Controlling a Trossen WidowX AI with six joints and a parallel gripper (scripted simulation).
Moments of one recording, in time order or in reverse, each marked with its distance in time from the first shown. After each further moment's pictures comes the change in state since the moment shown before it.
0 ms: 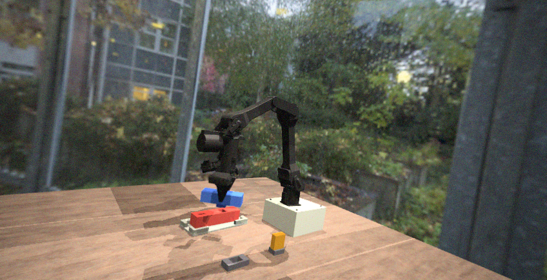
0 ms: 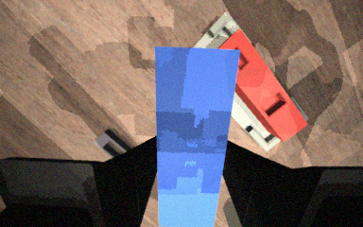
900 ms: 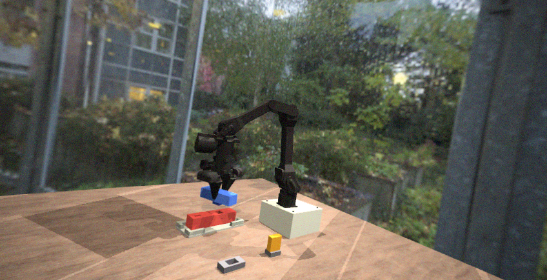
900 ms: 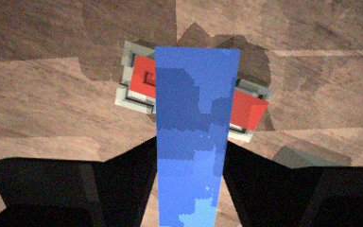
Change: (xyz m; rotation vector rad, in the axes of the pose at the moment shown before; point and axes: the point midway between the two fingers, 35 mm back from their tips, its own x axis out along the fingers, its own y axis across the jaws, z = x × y) arm 0.016 -0.084 0.018 0.471 -0.002 -0.004
